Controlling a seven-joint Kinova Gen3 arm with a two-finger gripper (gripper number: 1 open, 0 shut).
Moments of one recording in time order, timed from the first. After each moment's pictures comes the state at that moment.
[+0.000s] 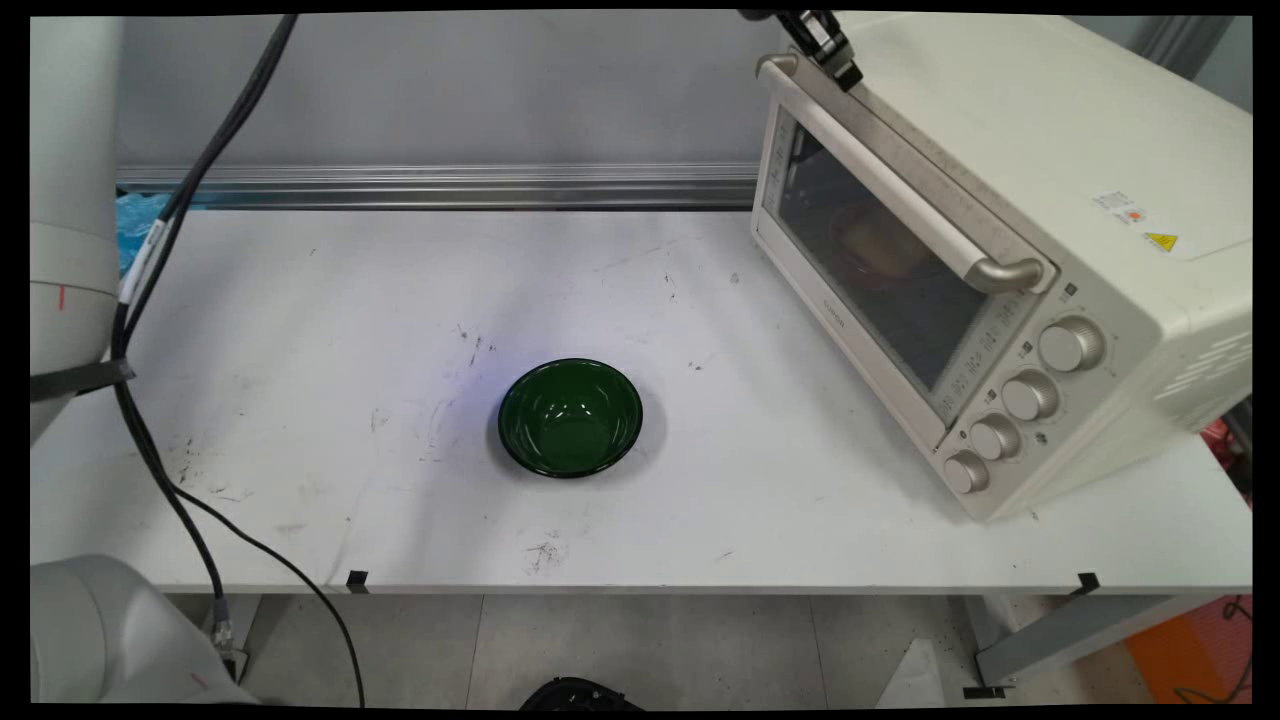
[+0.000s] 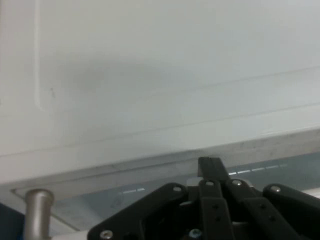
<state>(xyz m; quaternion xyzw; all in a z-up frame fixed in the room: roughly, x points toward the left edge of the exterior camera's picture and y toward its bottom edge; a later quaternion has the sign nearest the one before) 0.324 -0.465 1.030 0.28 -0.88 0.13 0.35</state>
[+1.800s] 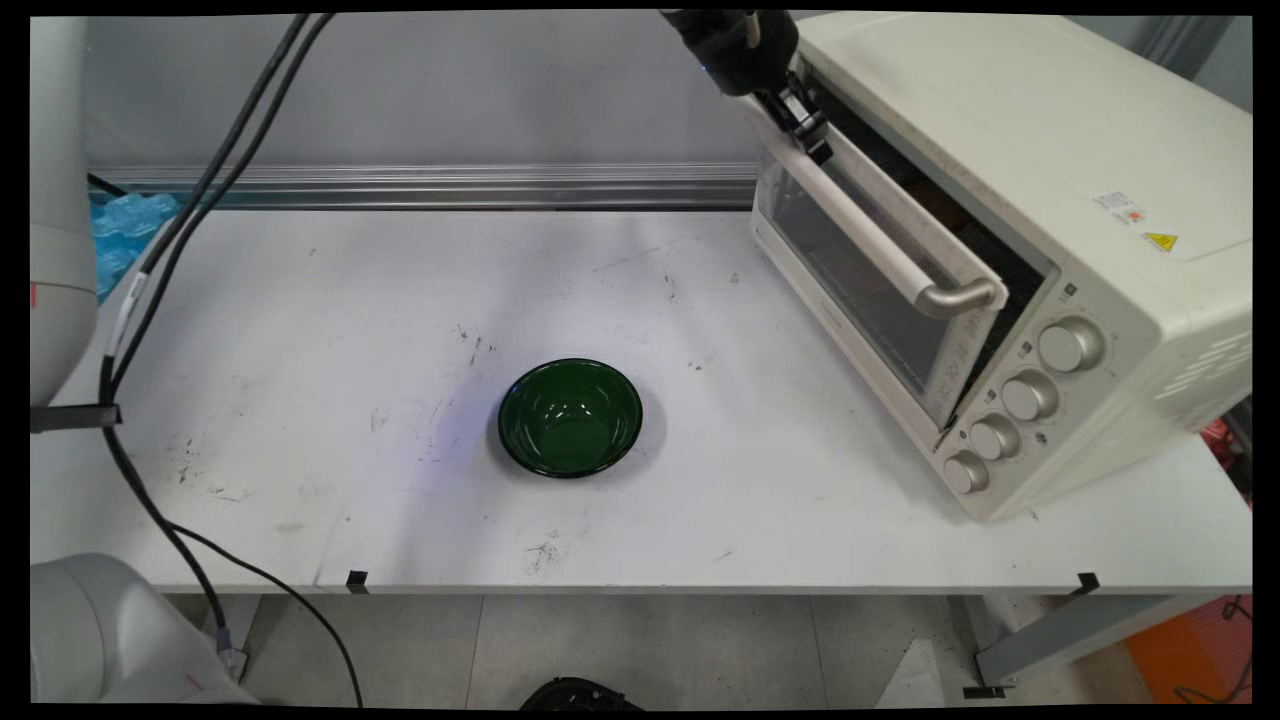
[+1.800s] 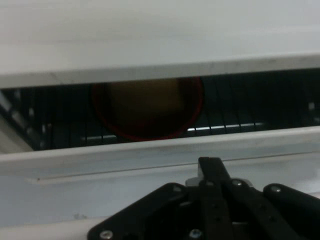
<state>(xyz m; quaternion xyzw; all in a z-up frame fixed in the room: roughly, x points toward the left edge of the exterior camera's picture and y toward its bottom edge) 0.319 -0.435 0.995 0.32 -0.89 0.09 0.32</state>
